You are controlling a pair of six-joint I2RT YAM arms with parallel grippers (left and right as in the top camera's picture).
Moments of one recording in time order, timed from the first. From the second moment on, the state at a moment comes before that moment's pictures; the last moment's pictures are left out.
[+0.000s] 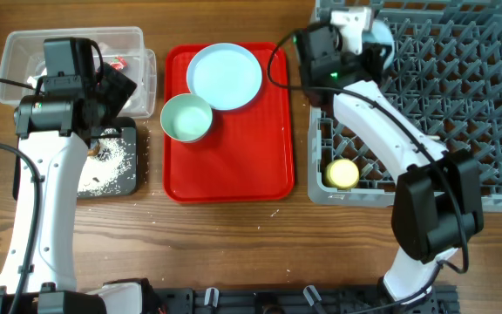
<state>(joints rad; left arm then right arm) 0.05 1.45 1.38 -0.96 -0.13 -0.87 0.38 1.92 1.48 -0.30 1.27 -0.02</state>
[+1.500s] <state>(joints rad) 0.05 1.45 1.38 -0.96 -0.13 -0.87 0.47 2.14 1.48 0.20 1.19 -0.68</state>
